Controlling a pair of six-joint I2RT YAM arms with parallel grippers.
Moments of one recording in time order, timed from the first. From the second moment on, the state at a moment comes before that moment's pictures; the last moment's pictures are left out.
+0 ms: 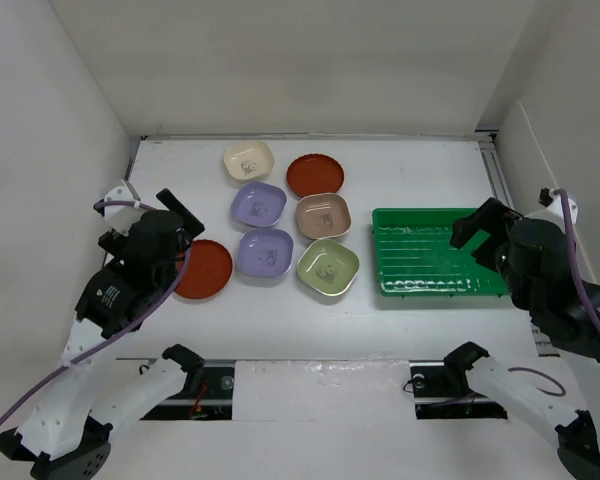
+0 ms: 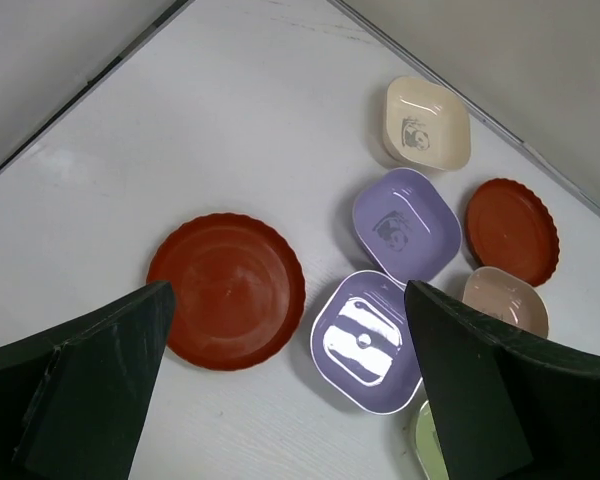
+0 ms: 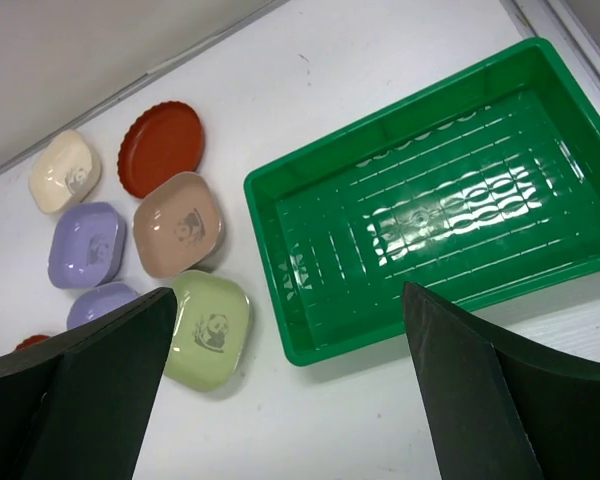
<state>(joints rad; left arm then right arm) -0.53 0.78 1.21 -0.98 -0.82 -0.79 0.52 0.72 1.34 -1.07 0.60 0.69</state>
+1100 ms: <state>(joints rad) -0.53 0.93 0.99 -0.73 -0.55 -0.72 0.35 2.19 2.11 -0.57 0.13 0.44</state>
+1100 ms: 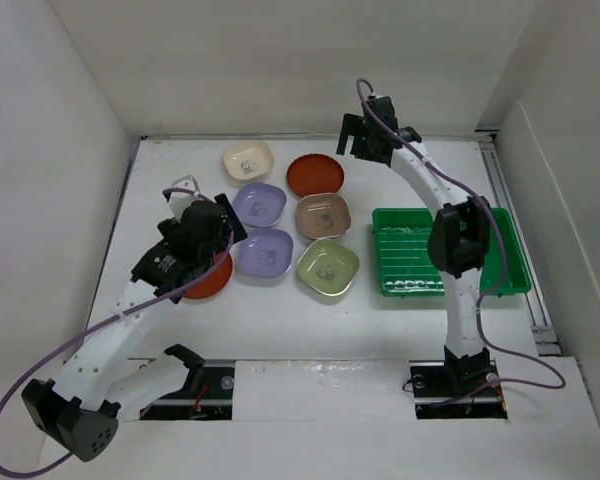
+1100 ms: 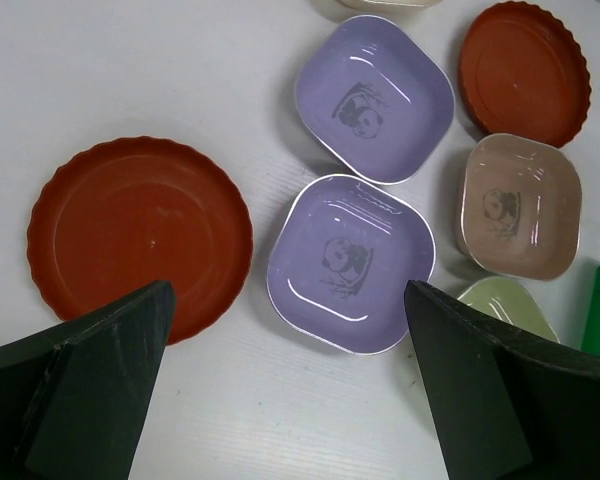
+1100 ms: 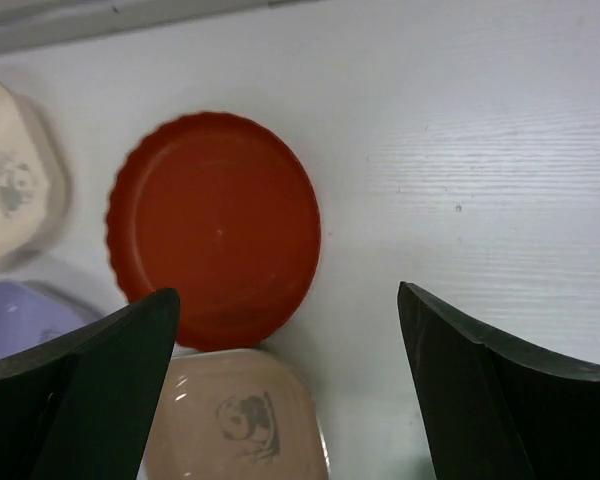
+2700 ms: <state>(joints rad) -0.53 0.95 0.98 -0.70 -0.48 -0.66 0.28 2.54 2.31 -0.66 0.03 0.55</state>
